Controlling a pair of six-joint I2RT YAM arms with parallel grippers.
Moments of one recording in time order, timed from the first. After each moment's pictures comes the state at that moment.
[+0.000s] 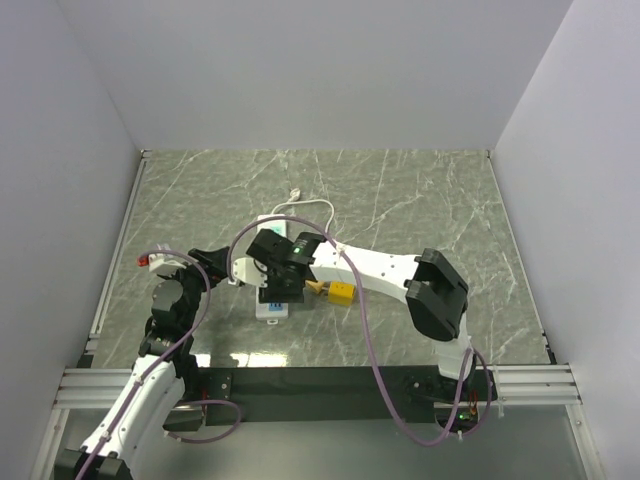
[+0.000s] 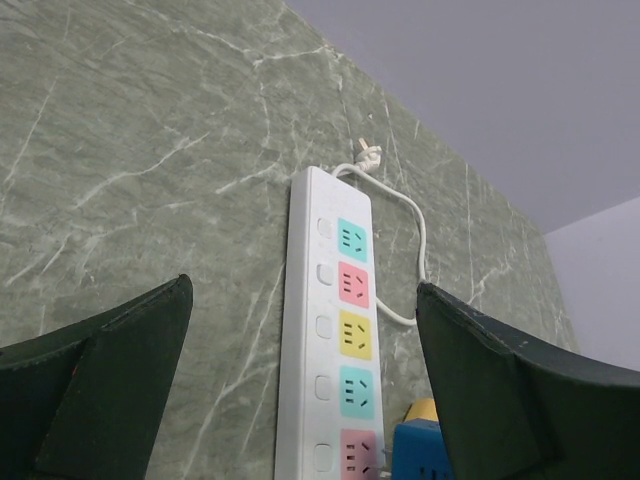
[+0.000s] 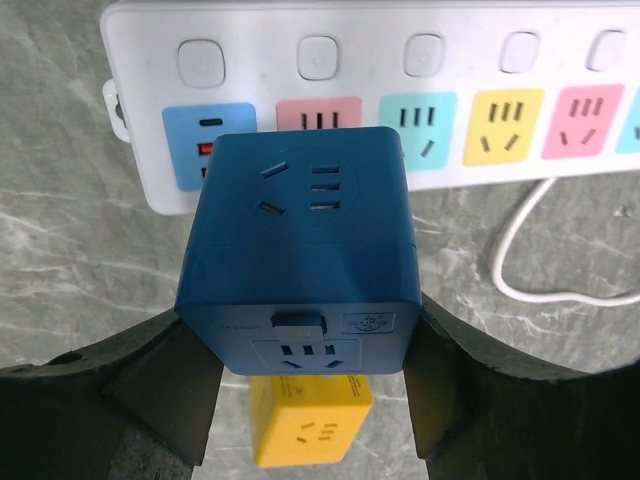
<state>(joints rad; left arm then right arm) -0.16 0.48 0.09 0.30 -0.10 -0.74 1.10 1.95 1.62 -0.83 0.06 -0.57</state>
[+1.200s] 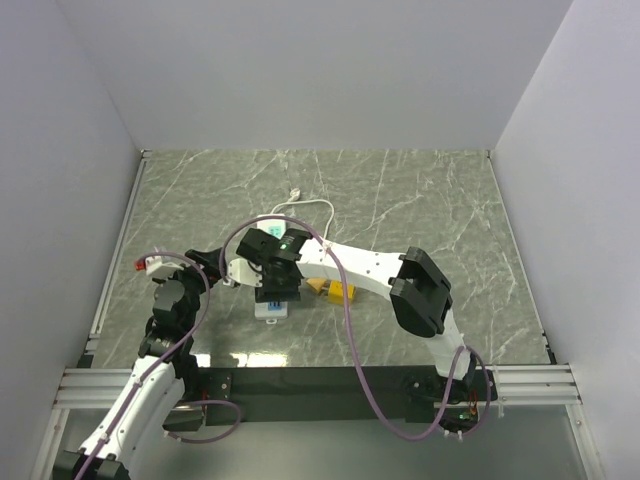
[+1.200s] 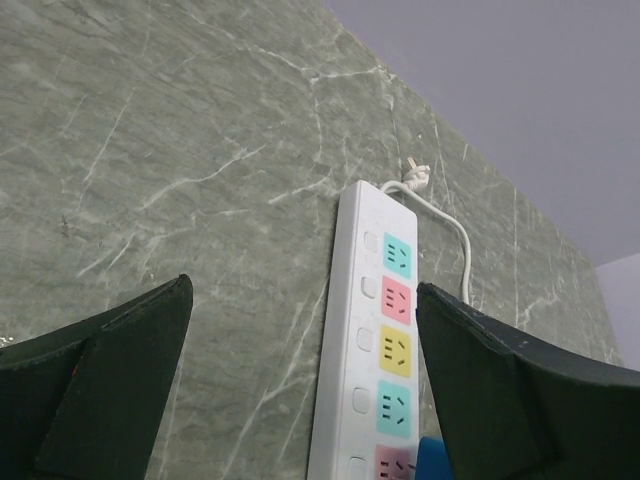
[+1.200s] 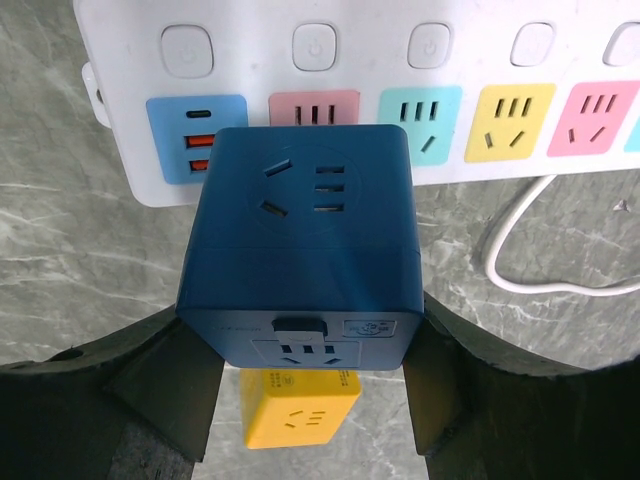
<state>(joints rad) -0.18 0.46 0.09 0.25 -0.22 -0.73 1.11 2.07 1.77 -0.95 0.09 -0.58</state>
